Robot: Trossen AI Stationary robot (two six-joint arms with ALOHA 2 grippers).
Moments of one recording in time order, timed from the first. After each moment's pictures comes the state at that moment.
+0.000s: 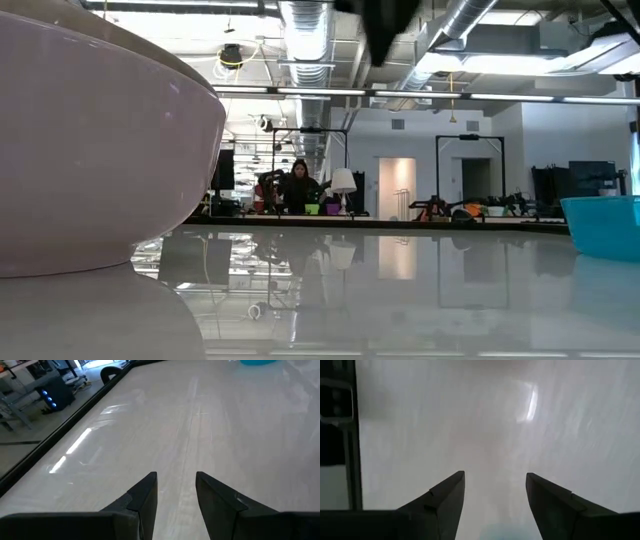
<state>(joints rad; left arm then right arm) -0.43 0.45 0.02 0.05 -0.74 -0.01 0.42 2.25 2.35 -1.52 0.05 0.27</state>
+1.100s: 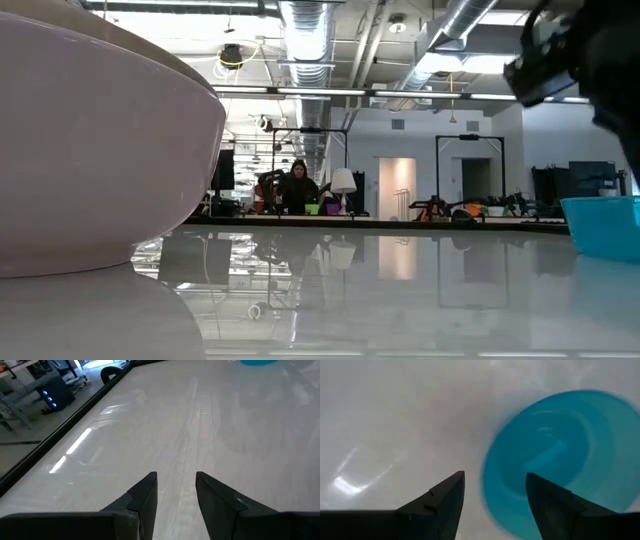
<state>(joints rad) -0.43 0.45 0.02 0.05 -0.74 -0.01 0.54 1.64 1.11 -1.02 0.02 1.26</state>
